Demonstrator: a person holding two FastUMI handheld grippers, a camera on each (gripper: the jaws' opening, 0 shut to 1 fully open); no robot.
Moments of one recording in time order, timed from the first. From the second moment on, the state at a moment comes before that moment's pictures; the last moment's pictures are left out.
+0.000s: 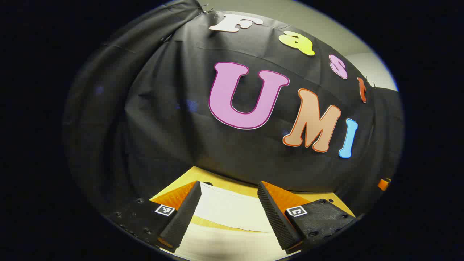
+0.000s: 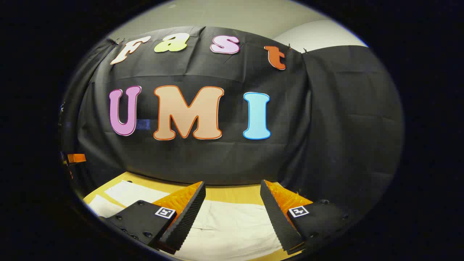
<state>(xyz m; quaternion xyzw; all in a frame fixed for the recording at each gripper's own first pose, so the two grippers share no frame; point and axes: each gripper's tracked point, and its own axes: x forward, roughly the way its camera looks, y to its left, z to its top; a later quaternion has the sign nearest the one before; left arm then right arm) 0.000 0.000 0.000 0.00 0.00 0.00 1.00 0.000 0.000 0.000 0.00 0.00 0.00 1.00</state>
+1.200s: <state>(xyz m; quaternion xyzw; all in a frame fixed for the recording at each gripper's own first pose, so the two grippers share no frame) -0.013 -0.018 -0.016 0.05 0.03 -0.04 1.00 -0.017 -0.001 0.000 0.00 0.01 0.01 1.00</state>
